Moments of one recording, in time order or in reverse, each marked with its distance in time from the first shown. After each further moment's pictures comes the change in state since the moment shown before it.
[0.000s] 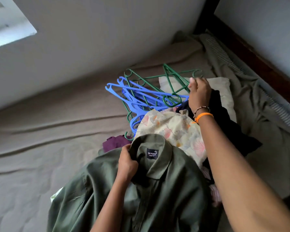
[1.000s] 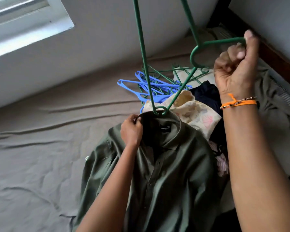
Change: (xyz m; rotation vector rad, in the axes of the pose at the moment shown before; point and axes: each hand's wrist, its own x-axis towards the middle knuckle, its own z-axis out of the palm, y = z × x) left_hand -0.039 0.027 -0.056 0.063 0.434 0.132; right_hand -0.069 -0.149 -0.121 1.585 -0.158 0.421
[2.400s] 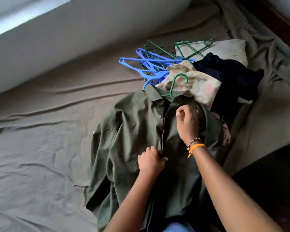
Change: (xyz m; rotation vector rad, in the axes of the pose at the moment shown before) left_hand -0.153 -0.099 -0.003 0.771 -0.598 0.108; right_hand -0.154 0.136 -0.165 -1.651 -0.060 -0.268
